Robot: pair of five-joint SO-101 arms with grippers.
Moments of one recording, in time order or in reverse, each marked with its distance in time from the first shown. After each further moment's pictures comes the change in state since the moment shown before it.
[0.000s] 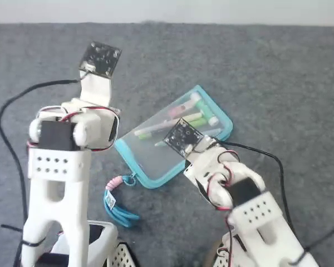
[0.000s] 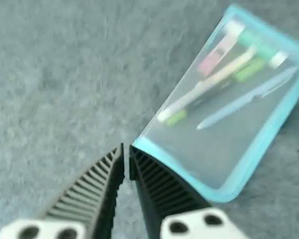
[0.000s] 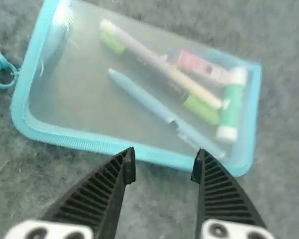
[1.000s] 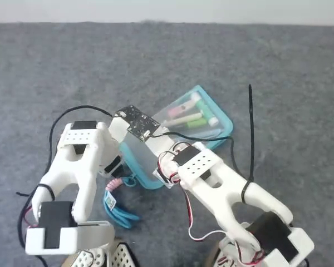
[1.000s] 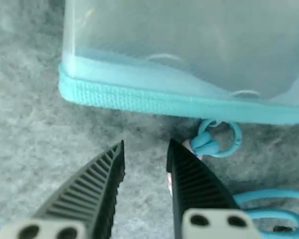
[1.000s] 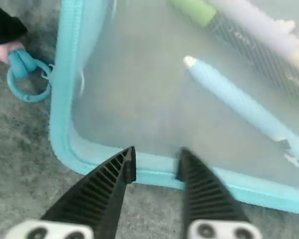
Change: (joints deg) left arm -7.0 27.1 26.5 -19.2 -30.1; right arm -12.1 47.7 -20.4 -4.6 -14.1
